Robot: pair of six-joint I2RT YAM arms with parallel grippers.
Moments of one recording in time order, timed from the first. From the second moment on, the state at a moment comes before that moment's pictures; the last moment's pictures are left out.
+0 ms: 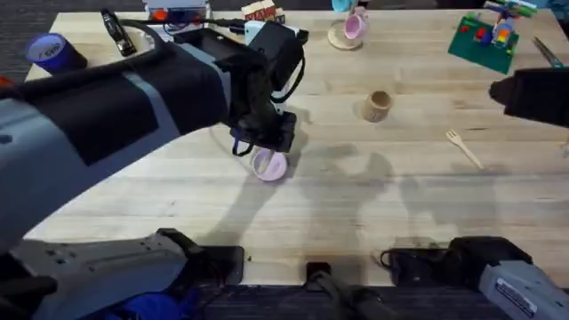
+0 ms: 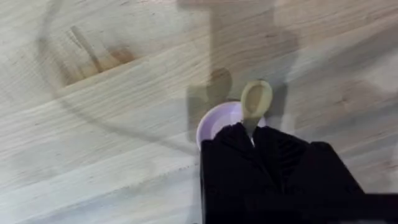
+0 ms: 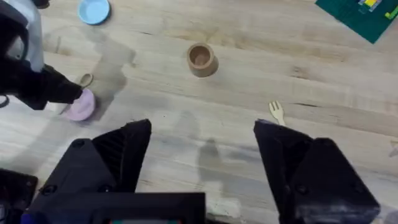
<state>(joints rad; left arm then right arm) -0.56 1.46 1.00 -0.89 0.03 -0.27 0.00 0.86 1.47 -1.41 -0.15 -0.06</state>
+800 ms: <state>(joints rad) -0.56 1.46 0.90 -0.84 0.03 -0.33 0.00 0.86 1.47 -1.41 -0.15 -0.06</state>
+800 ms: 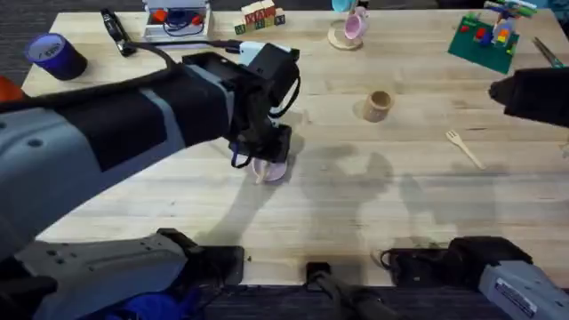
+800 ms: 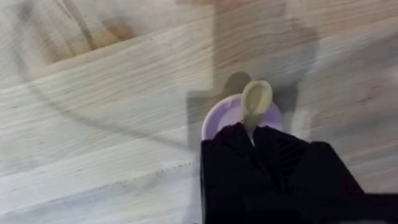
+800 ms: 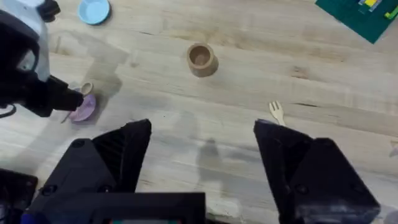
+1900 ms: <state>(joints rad) -0.56 1.42 0.89 -0.82 0.03 -0.34 0.00 0.86 1.47 -1.41 -0.15 -0.06</state>
